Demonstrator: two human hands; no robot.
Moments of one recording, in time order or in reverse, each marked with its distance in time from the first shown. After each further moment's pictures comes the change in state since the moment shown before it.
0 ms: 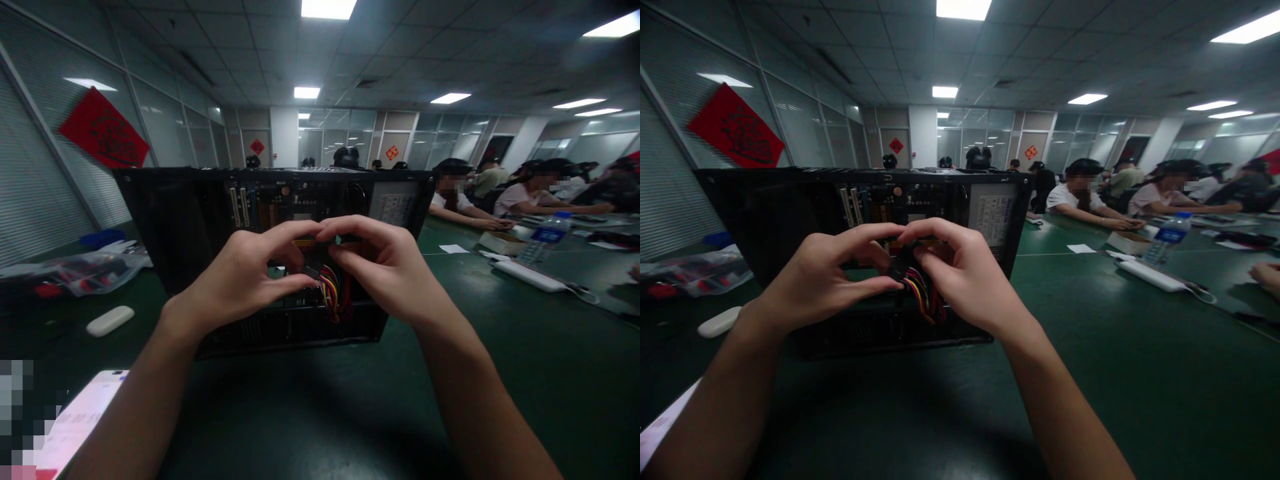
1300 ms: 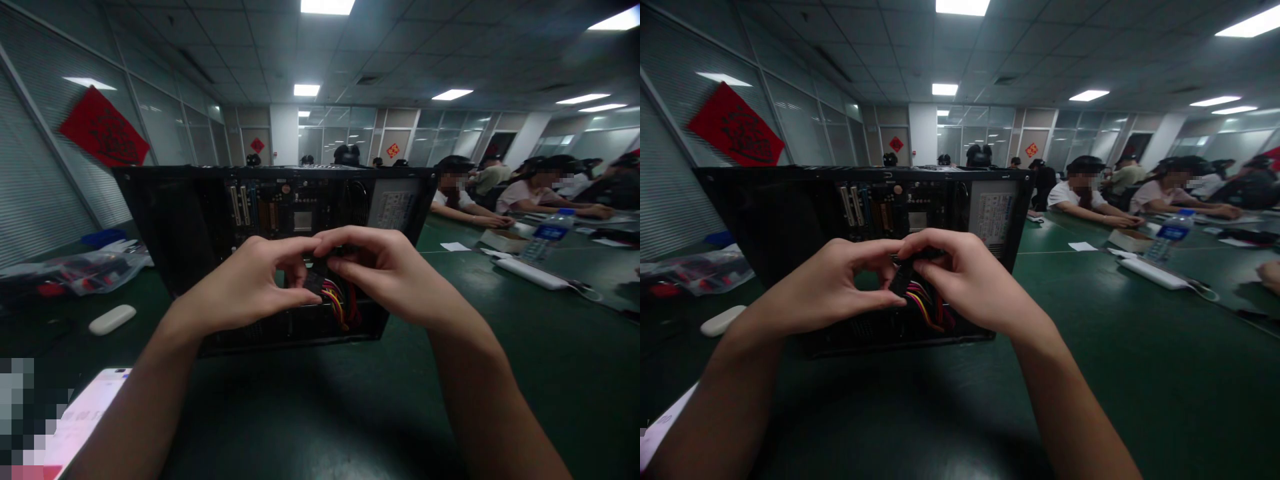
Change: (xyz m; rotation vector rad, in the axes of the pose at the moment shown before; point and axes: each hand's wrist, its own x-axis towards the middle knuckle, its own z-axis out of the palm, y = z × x) left_hand 0.002 0.002 0.001 -0.140 -0.196 -0.121; right_hand -0.002 -0.001 -0.008 -0.018 -0.182 0.055
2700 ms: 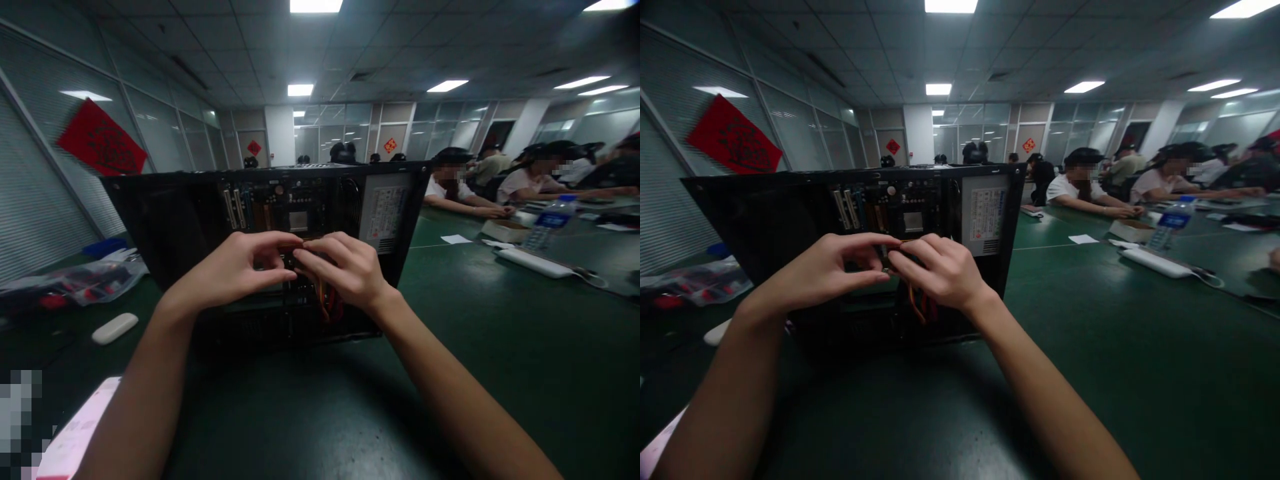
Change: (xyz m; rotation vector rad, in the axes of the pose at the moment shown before) left_hand 0.007 -0.031 -0.010 -0.001 -0.018 -0.149; right_hand 0.014 0.077 0.013 -1.021 0.319 -0.899
